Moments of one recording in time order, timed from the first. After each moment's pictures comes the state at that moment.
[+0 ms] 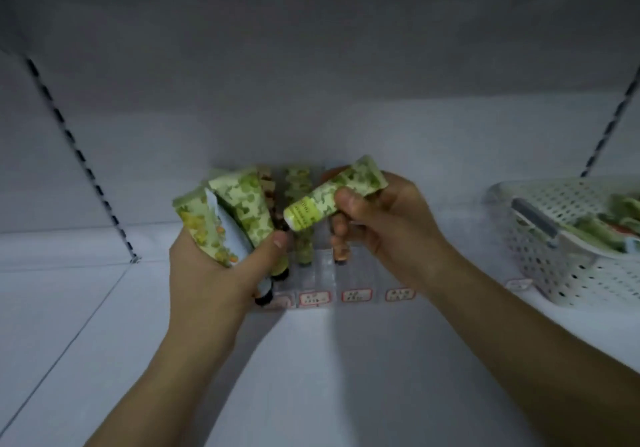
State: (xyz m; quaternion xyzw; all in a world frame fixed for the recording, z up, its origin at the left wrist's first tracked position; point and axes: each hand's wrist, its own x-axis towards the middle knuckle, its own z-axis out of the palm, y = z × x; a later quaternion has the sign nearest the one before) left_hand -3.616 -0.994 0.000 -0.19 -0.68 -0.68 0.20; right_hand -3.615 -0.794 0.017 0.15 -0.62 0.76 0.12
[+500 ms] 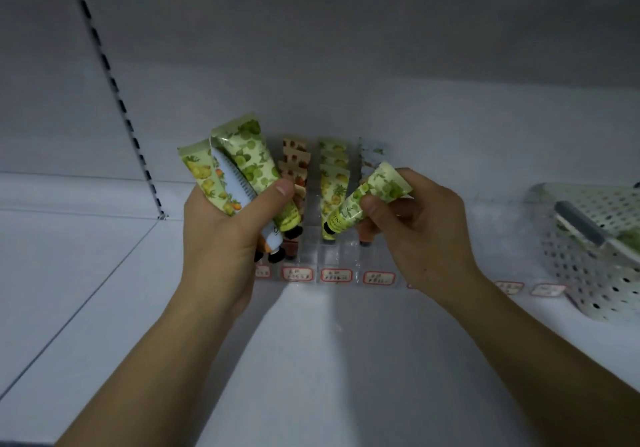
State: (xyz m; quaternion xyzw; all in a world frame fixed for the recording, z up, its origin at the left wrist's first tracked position) left_hand -3.622 -1.000 0.005 -0.15 -0.54 -0.82 0.14; right_hand -3.603 -0.801 0.002 0.10 -0.80 0.53 0.28
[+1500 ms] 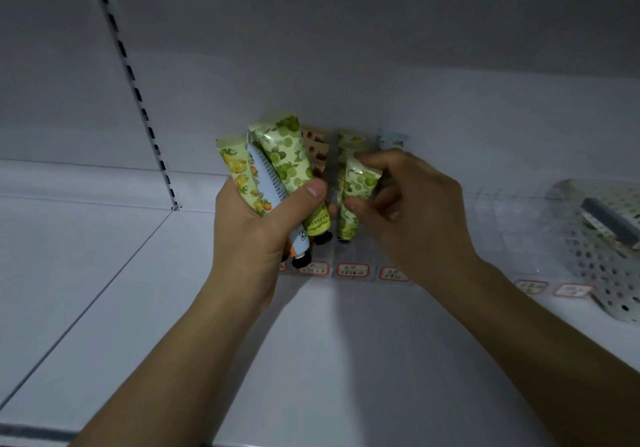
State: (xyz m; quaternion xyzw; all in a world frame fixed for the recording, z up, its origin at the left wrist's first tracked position) left_hand -3.622 -0.998 -0.001 -0.22 -0.54 -0.81 0.12; right_hand -3.618 -0.821 0.005 0.14 -0.87 0.27 0.38
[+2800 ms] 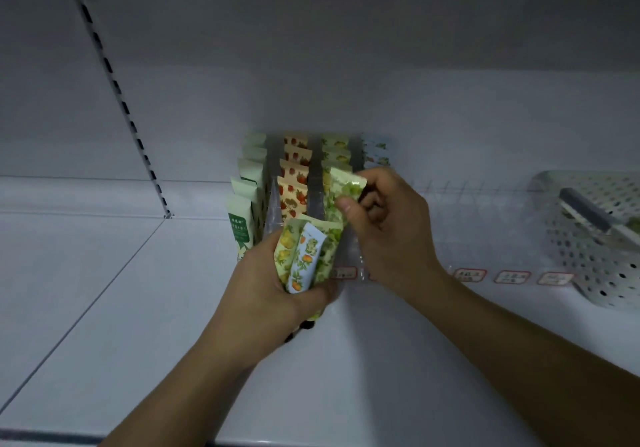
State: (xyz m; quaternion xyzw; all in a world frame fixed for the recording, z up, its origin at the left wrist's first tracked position) left_hand -3.589 -1.002 -0.032 -0.20 -0.78 -0.59 0.02; right_hand -3.620 -0.828 -0.015 0.10 -0.81 0.44 0.37
